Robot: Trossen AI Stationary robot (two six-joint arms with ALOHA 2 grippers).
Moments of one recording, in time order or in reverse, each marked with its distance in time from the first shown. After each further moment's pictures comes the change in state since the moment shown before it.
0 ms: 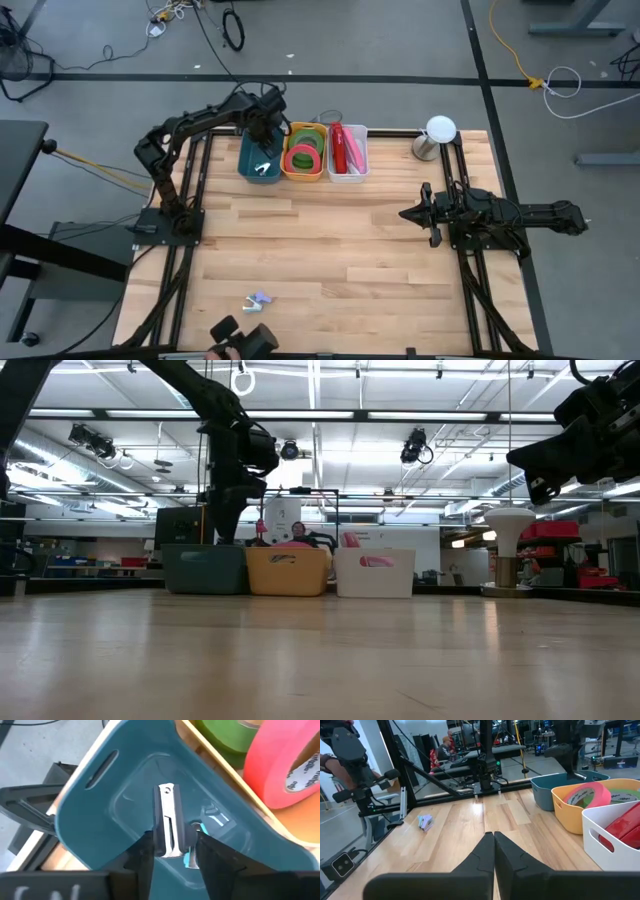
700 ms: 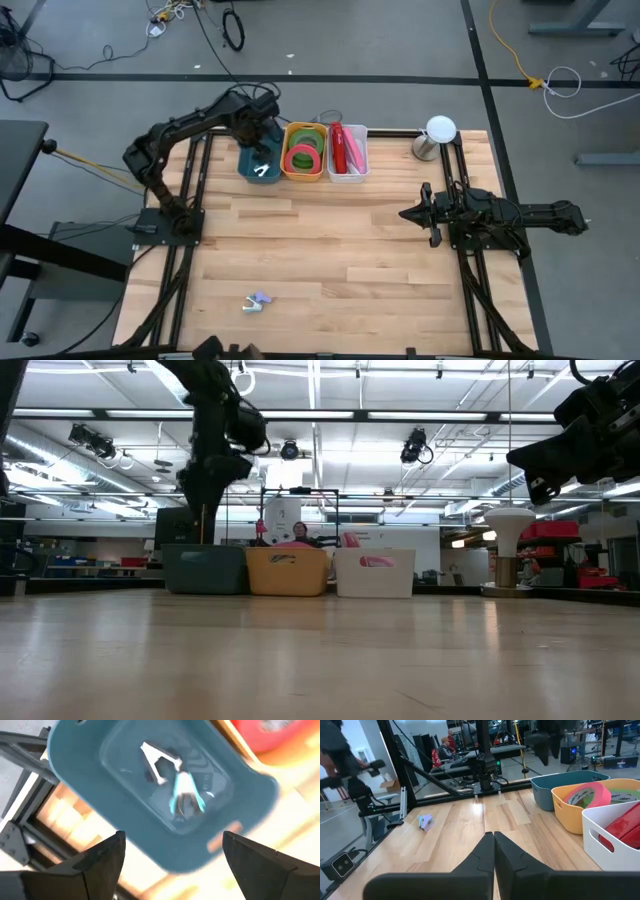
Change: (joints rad) left arm -0.047 -0.114 0.000 -0.226 0.017 -0.082; right arm 0.000 0.000 0.000 0.000 0.000 0.000
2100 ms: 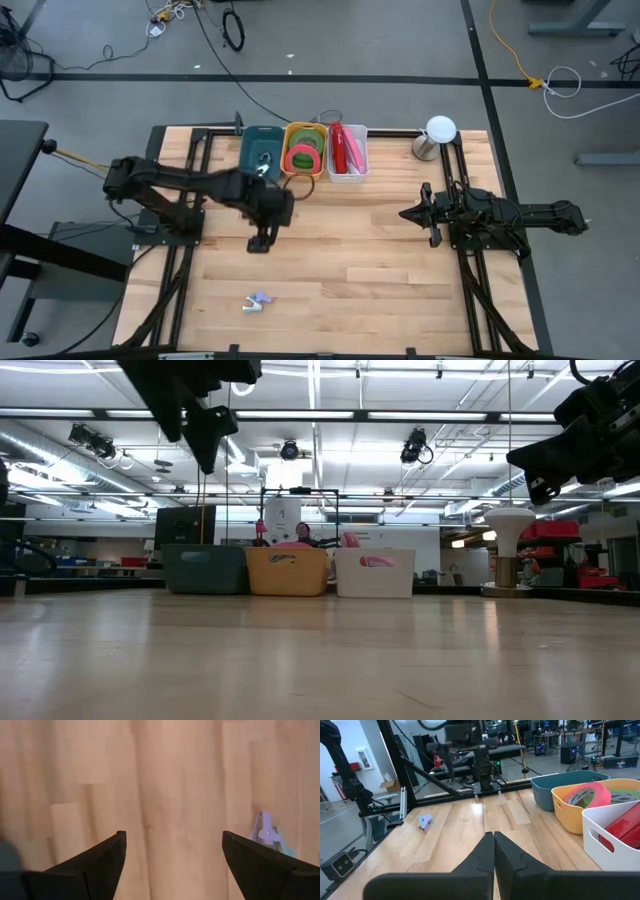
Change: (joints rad) left arm -0.807 -0.179 -0.138 0.171 0.200 0.002; right arm 0.000 0.000 0.000 0.000 0.000 0.000
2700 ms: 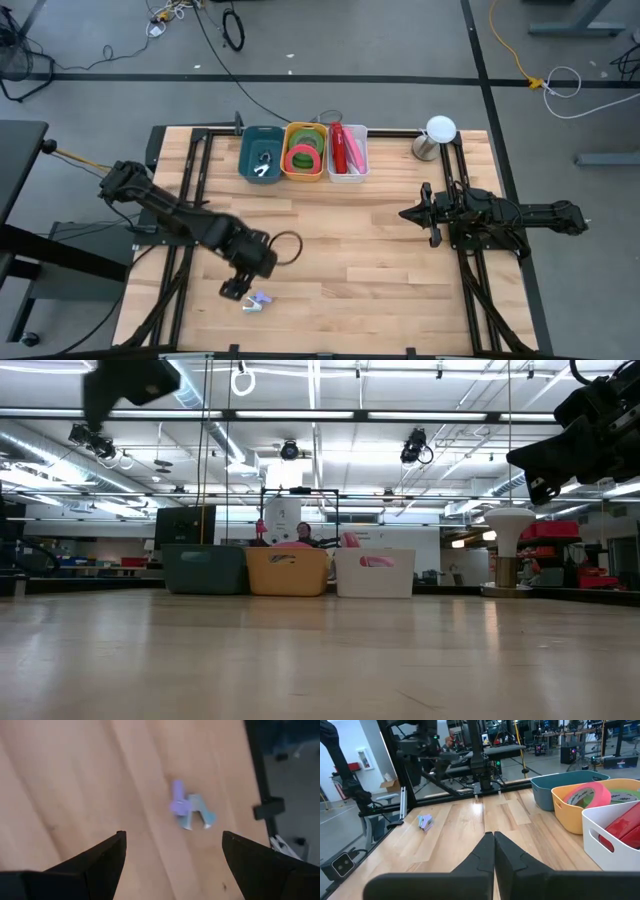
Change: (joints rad) left arm -0.368 0.001 -0.029 0.028 0.054 -0.152; right arm 0.000 0.000 0.000 0.000 0.000 0.000
